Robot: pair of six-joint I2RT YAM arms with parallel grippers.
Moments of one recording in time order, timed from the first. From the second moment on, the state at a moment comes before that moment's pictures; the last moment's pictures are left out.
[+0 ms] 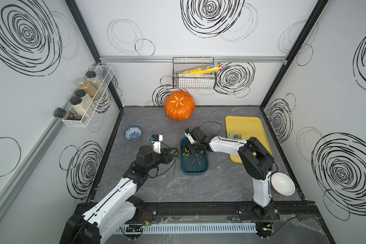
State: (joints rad) left arm -0.35 0.88 0.40 0.14 0.39 -0.62; right arm 0.78 1.98 1.31 -0.31 0.00 0.20
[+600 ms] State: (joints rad) left arm -0.36 0.93 0.34 0.37 0.67 -0.69; right arm 0.77 1.71 1.27 -0.19 -0.11 0.24
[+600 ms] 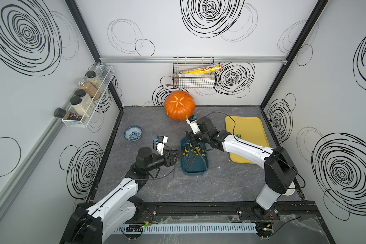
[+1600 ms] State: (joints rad) left arm -0.51 0.95 0.35 0.34 0.58 -0.63; right arm 0.77 1.53 0.96 0.53 -0.57 0.74
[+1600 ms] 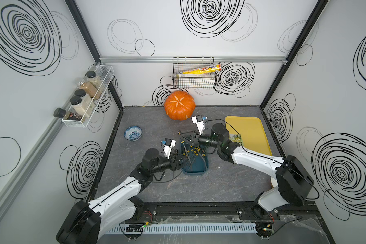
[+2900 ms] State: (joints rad) left arm -0.55 0.97 0.35 0.36 0.58 -0.66; right arm 0.78 1.57 0.89 0.68 -0.58 0.77
